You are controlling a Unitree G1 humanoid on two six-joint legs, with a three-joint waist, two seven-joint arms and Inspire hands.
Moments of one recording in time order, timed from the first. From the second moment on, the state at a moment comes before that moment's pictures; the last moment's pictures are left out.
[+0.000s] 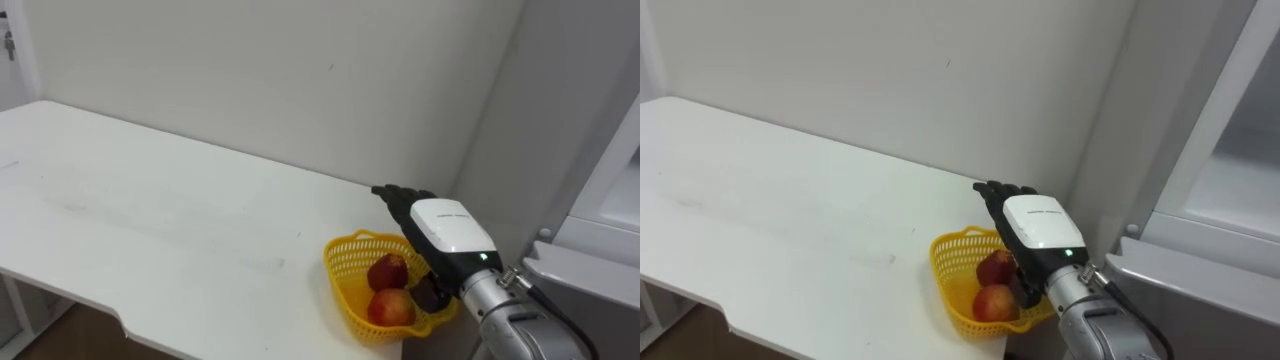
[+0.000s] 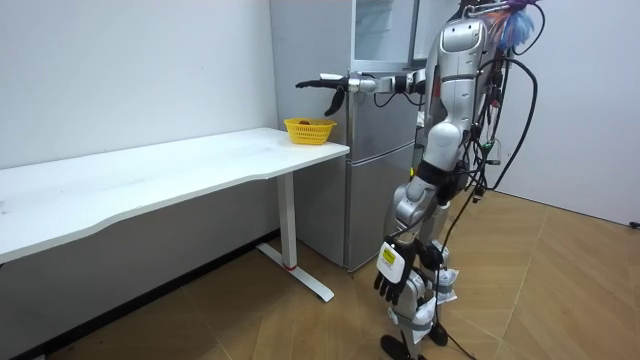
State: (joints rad) left arm 0.11 0.34 -0.10 1.12 0.45 0.09 -0.21; right arm -0.55 -0.46 0.38 0.43 -0.75 -0.04 -0.15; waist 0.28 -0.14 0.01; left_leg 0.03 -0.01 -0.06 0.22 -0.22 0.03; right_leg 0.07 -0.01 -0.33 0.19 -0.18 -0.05
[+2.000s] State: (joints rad) left arm 0.12 0.26 -0.10 1.13 0.46 0.04 -0.06; right arm -0.08 -0.37 0.29 -0.36 -0.54 -0.15 -0.20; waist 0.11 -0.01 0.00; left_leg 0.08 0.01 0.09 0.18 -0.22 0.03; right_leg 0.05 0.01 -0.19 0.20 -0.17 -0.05
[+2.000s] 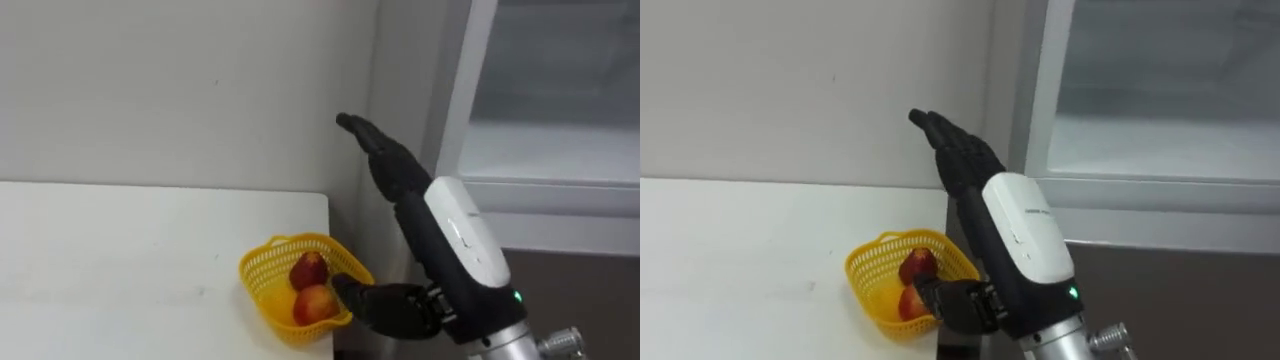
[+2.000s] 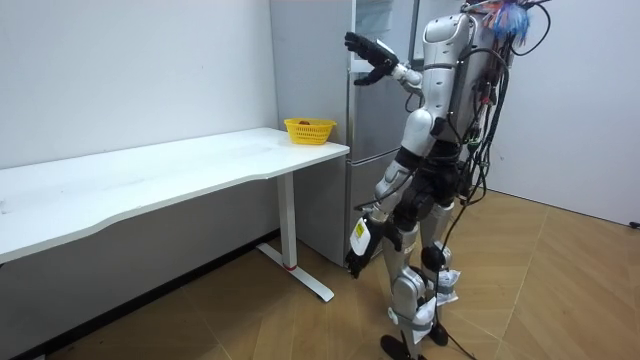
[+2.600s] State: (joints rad) left arm 0.21 0.25 -0.10 1.13 0.39 0.02 -0.04; right arm 0.17 -0.34 0.12 -0.41 -0.49 -0.18 -0.25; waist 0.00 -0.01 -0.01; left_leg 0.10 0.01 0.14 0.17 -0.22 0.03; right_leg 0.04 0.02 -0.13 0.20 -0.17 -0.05
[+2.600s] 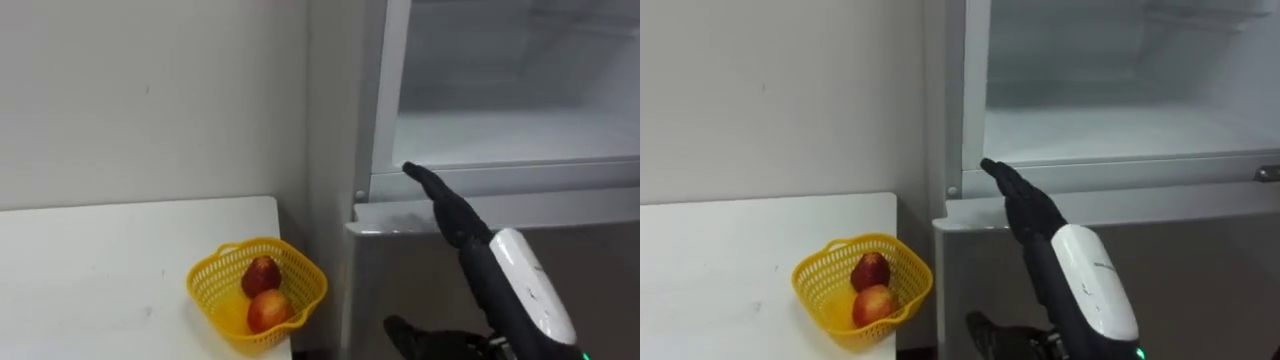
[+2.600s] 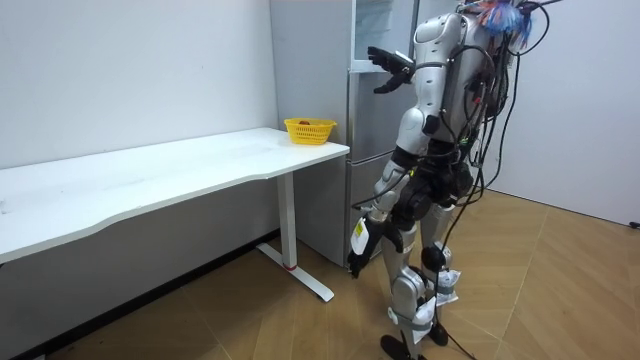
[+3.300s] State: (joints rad) left arm 0.26 0.25 -0.08 1.11 0.28 0.00 0.02; right arm 0.44 -0.30 -0.07 0.15 -0.05 -0.23 -0.60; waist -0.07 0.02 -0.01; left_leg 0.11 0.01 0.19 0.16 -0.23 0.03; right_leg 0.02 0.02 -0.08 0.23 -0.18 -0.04
